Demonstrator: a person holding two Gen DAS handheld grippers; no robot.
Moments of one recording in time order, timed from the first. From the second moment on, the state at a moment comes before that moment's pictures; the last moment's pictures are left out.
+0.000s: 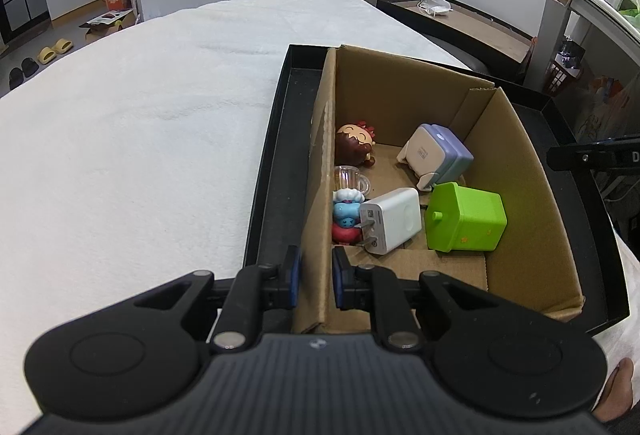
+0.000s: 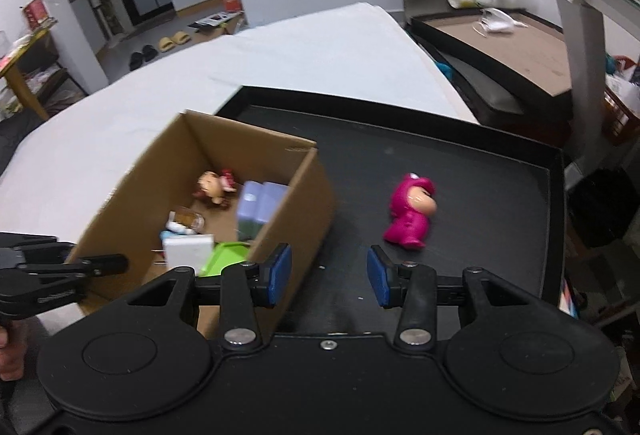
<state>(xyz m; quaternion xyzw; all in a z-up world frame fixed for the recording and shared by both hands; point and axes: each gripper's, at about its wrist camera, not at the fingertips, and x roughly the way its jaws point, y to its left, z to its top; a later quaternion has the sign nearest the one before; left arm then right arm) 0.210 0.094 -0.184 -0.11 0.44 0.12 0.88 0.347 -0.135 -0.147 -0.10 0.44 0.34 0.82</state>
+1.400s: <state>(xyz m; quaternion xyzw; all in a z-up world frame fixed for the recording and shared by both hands) 0.206 0.100 -0.185 -0.13 0.44 0.11 0.88 0.383 -0.126 -0.209 -0.15 0.44 0.26 0.85</state>
